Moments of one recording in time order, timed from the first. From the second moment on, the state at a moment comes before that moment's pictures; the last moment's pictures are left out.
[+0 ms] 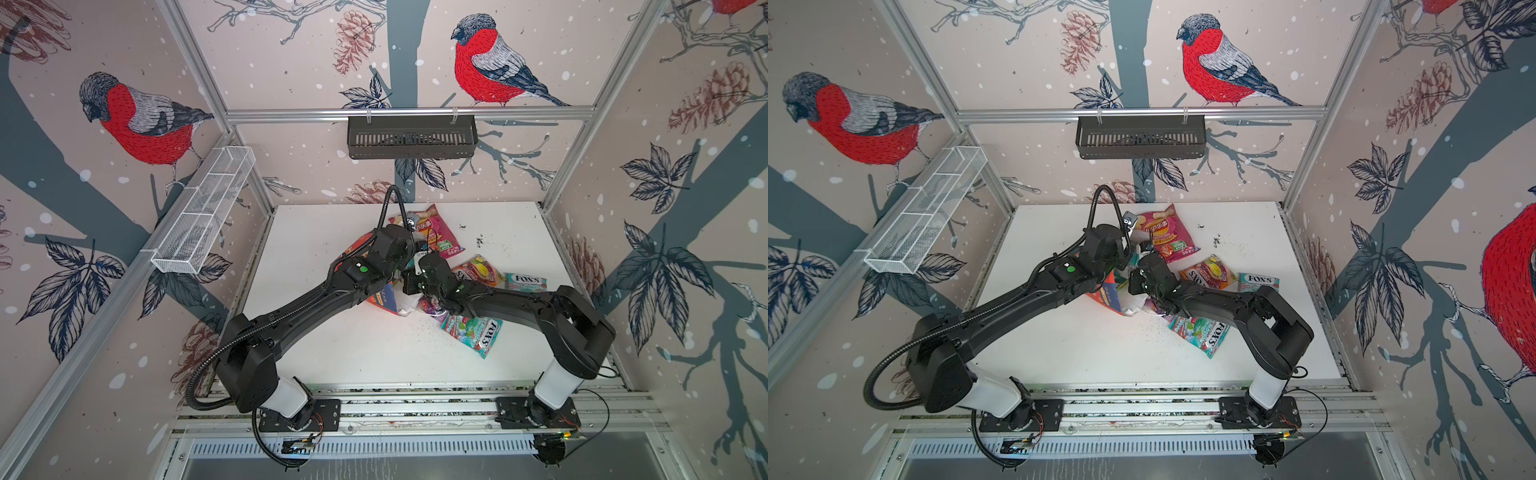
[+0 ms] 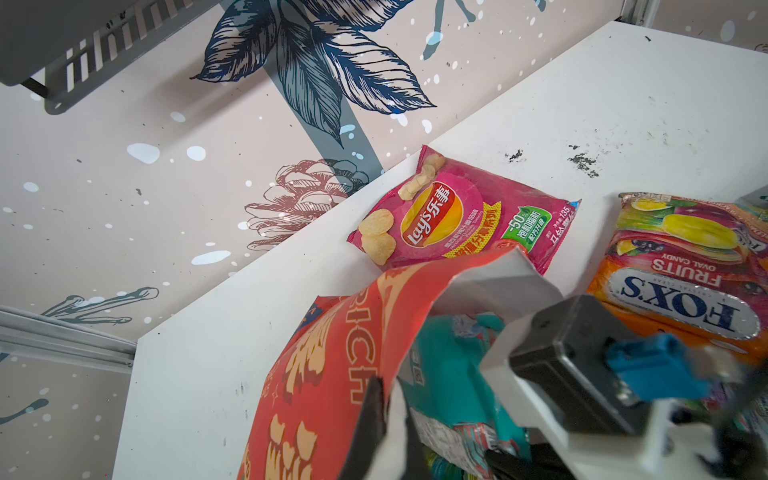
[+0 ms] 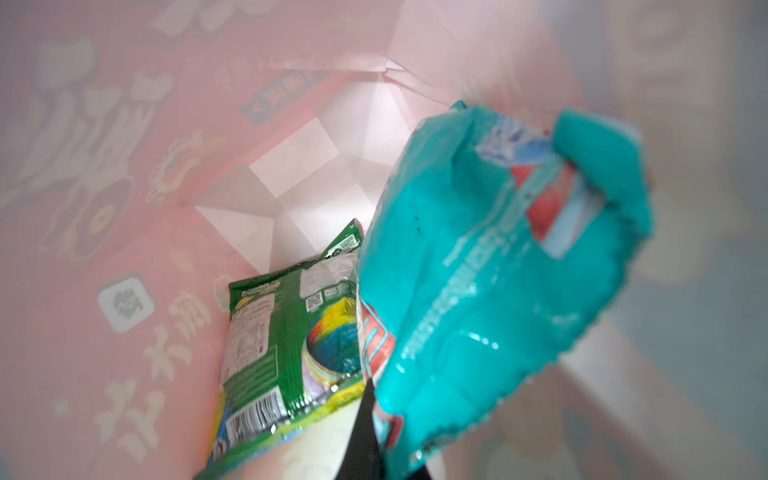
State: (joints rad) left arm -0.76 1.50 1.25 -0.25 -0.45 0.16; right arm 0.83 1.70 0.97 0.19 0.04 0.52
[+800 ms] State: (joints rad) left arm -0.75 1.51 1.25 -0.27 -0.47 0.16; right arm 0.77 1.14 0.71 0.25 -0.28 0.31
